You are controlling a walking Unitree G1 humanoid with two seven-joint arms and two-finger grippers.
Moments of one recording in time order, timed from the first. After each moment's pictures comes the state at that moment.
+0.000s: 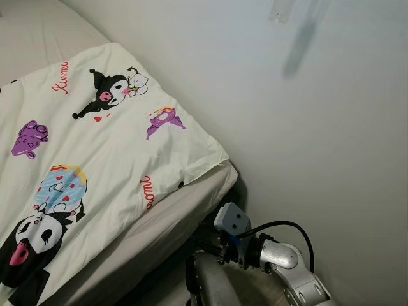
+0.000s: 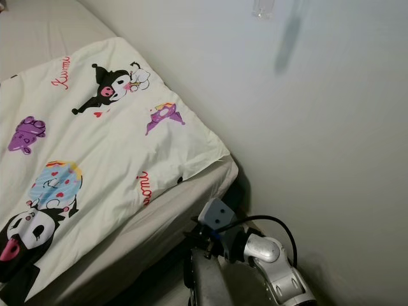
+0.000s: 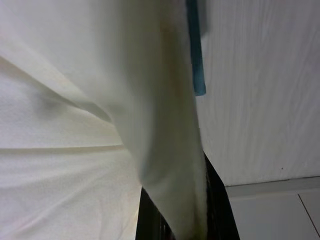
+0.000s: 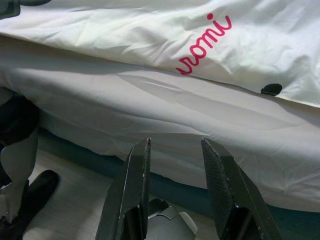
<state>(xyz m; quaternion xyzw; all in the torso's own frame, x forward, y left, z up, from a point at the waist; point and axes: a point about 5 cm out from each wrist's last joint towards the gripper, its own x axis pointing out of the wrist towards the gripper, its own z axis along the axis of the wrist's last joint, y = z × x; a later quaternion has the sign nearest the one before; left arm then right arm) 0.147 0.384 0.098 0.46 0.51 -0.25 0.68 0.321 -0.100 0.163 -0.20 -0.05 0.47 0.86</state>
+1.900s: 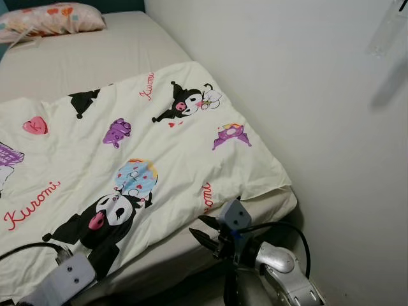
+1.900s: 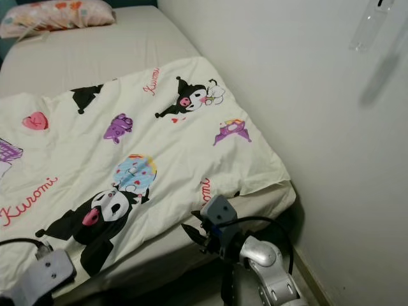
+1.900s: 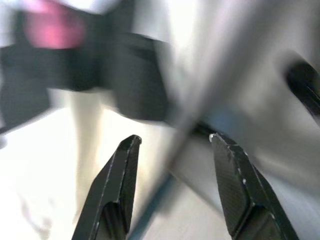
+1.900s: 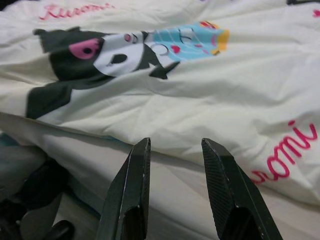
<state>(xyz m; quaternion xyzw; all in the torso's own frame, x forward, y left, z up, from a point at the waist) 0.220 0.247 0.150 0.24 0.13 -0.15 0.95 0.320 -0.093 0.155 -0.13 -0.06 0.41 0.90</state>
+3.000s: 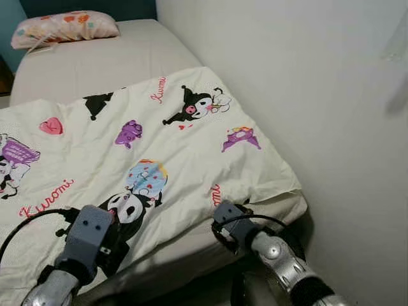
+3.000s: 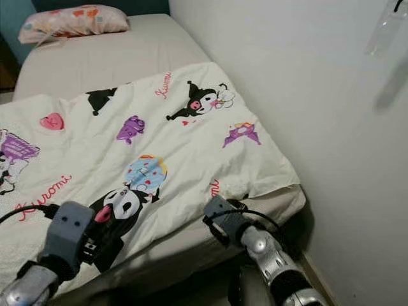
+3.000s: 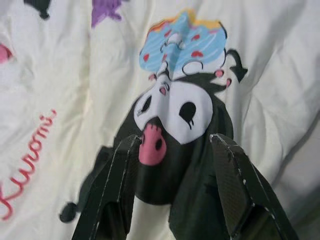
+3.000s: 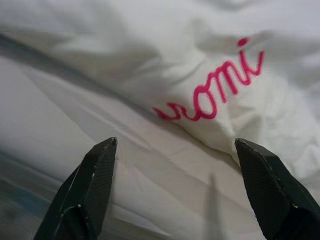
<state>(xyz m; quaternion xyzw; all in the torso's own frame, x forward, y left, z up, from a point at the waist) 0.257 0.207 0.185 0.20 -0.07 -0.07 0.98 0.380 -0.124 0.132 -0.38 0.02 0.23 0.90</state>
